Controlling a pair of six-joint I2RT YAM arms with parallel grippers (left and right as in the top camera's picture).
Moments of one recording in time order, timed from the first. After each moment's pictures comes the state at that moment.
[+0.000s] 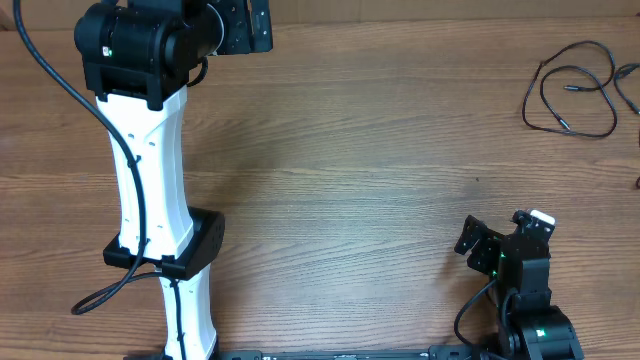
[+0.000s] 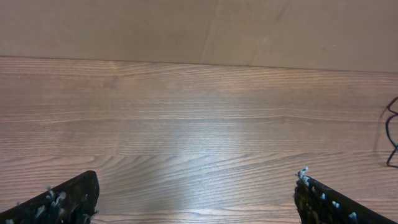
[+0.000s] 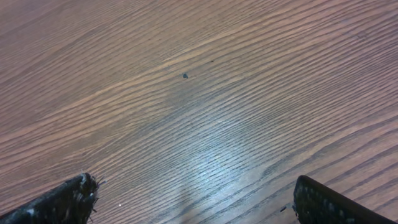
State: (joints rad) left arm -0.23 2.20 3.13 -1.69 -0.02 -0.26; right arm 0.10 0.49 0.30 -0.54 0.24 0.46
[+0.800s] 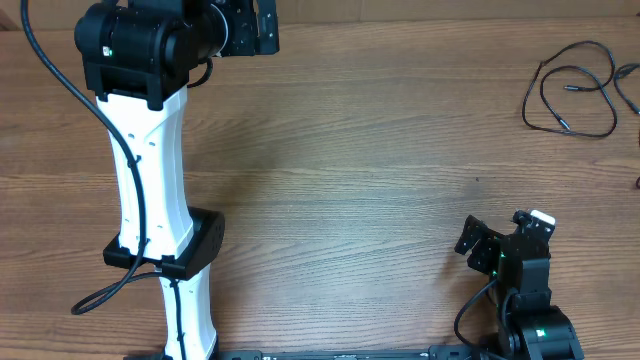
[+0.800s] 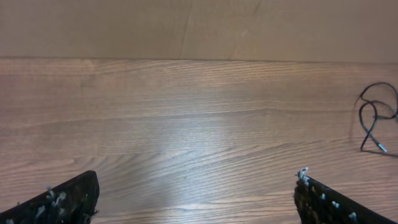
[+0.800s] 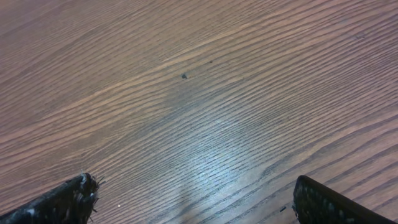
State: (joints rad) left arm -0.23 2.20 3.13 -1.69 0.06 -0.24; right arm 0.10 0.49 0.30 -0.54 0.25 0.46
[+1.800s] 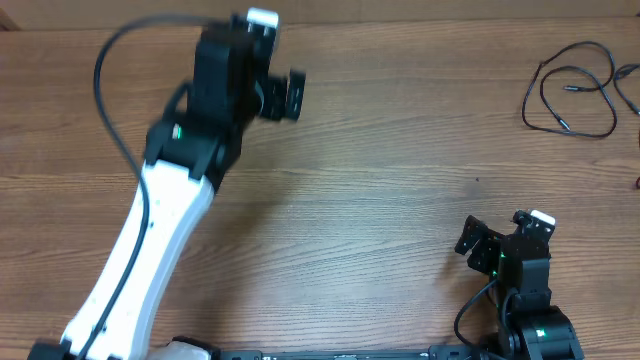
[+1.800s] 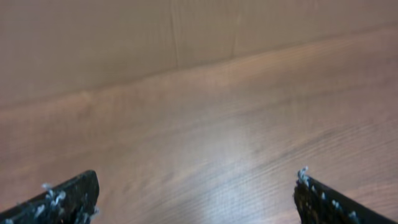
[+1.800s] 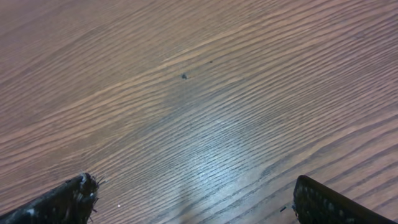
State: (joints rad) left arm -0.33 1.46 1.45 -0.57 -0.07 -0.04; right arm 0.10 0.49 0.30 -0.54 0.25 0.46
